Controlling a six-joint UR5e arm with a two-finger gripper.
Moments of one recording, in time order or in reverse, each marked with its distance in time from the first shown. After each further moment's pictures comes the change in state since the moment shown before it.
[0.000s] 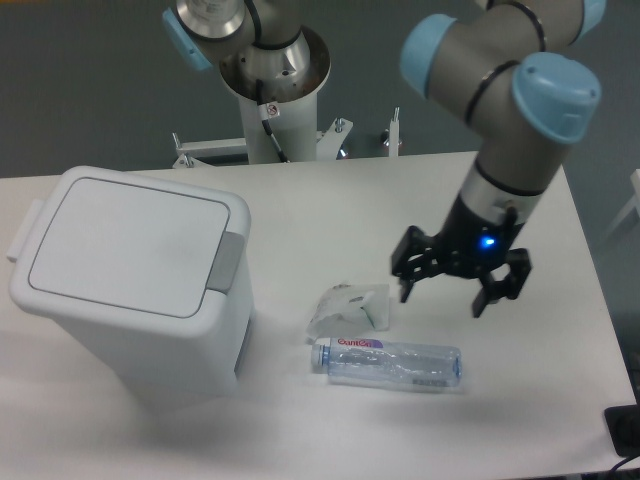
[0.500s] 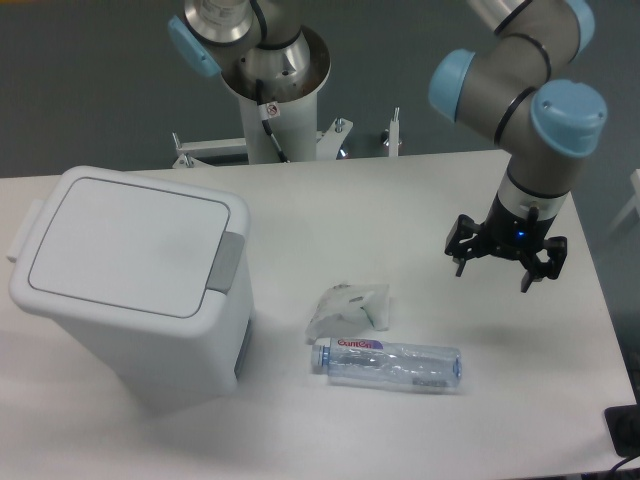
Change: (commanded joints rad) arm 0.164 -0.043 -0.097 0.040 0.107 0.226
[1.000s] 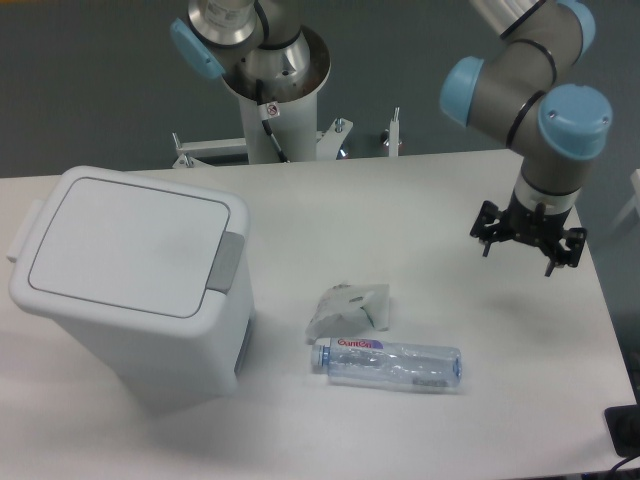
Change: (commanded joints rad) arm 0.054 -0.018 -0.195 0.270 0.212 0.265
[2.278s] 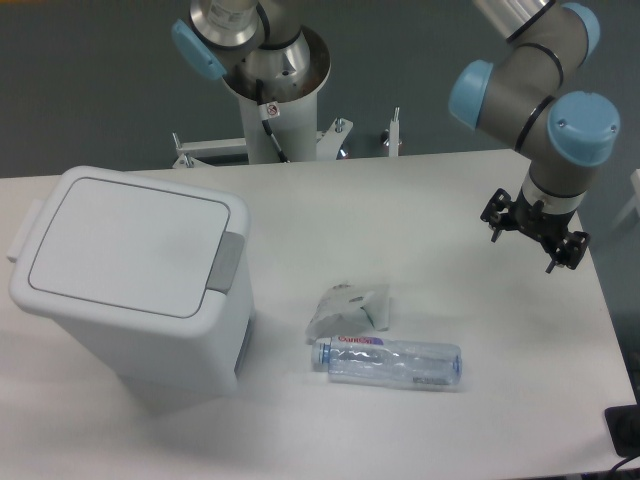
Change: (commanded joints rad) arm 0.064 -0.026 0.002 -0.028 0.095 0.366
